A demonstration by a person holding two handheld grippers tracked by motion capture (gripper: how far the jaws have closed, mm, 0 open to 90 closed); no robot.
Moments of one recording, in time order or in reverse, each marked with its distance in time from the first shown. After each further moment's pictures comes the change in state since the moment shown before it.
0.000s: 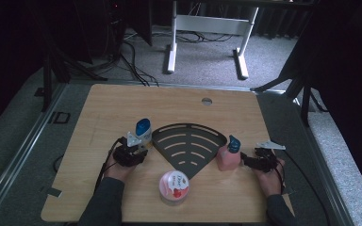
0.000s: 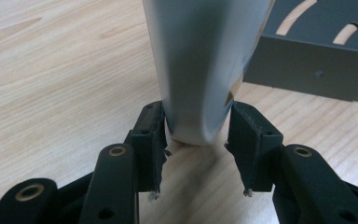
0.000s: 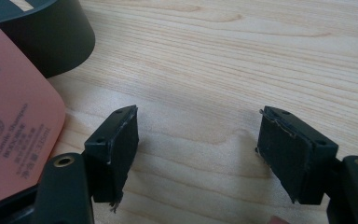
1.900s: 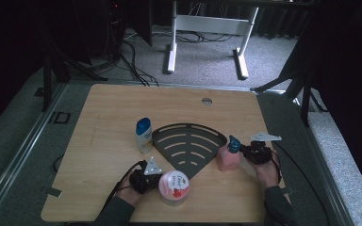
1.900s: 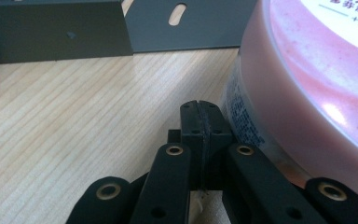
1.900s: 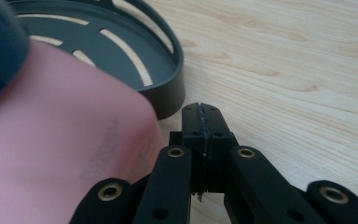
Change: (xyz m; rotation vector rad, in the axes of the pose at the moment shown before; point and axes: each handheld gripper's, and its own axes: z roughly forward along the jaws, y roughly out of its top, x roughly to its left) left arm -0.085 -0.024 -0.019 0.034 -0.285 0.205; right arm 0.023 0.038 -0.014 -0.031 0.205 -0.112
